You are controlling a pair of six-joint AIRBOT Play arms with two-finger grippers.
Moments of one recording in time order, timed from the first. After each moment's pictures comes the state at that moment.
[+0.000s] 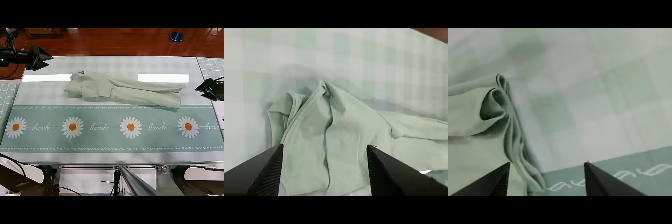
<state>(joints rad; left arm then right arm) 0.33 -1.85 1.80 0.70 -1.32 -1.25 -0.58 -1.55 1.27 -1.04 1.15 1.30</state>
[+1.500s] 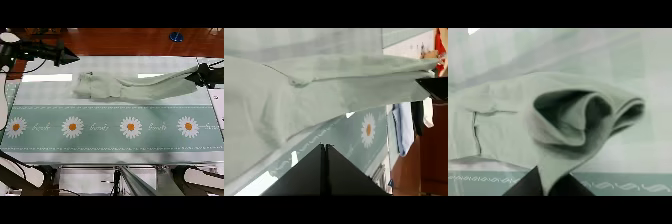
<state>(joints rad) 0.04 -1.83 1.80 0.47 -1.40 -1.31 -0.45 -1.38 1.28 -0.83 1.25 1.31</state>
